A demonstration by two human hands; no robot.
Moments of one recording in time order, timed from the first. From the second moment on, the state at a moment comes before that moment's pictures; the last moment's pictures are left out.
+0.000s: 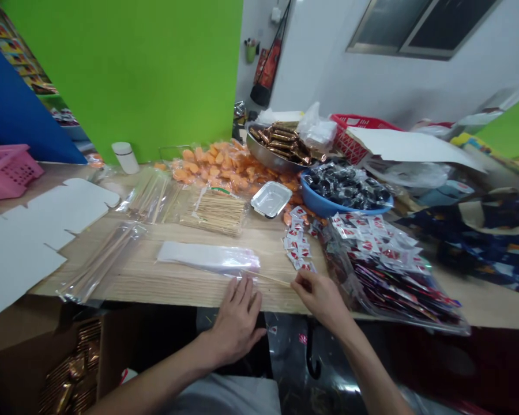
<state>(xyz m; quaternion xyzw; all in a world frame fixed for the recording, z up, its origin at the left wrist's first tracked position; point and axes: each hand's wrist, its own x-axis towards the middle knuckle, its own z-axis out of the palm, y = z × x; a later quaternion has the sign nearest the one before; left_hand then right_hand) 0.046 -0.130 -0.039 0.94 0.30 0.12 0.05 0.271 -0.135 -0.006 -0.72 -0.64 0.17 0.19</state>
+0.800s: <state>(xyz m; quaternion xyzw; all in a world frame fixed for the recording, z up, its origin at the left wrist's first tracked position) 0.045 -0.129 -0.039 0.95 0.29 0.12 0.08 0.235 -0.114 -0.009 -0.68 -0.64 0.26 0.24</state>
